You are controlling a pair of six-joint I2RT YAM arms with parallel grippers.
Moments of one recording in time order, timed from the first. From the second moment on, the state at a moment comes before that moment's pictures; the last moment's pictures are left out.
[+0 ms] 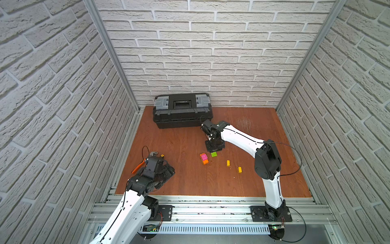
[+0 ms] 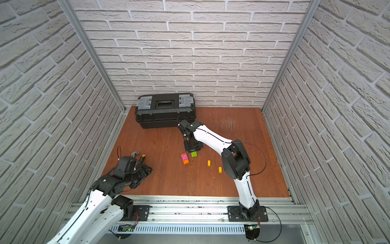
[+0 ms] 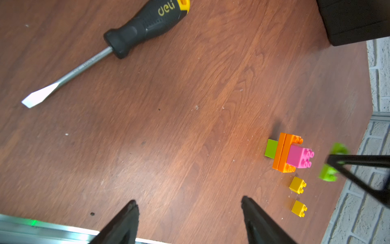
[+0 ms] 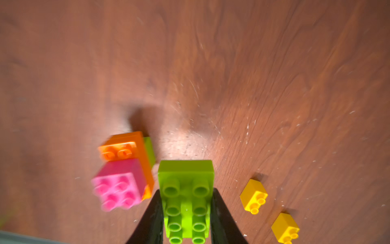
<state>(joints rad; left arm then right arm) -0.35 0.63 0.51 -0.89 0.07 -1.03 0.68 2.08 1.87 -1.23 0.05 0.48</state>
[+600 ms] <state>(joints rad) -0.35 0.66 0.52 -0.88 0.07 -1.03 0.76 2.20 2.13 -1.39 0.00 0.40</state>
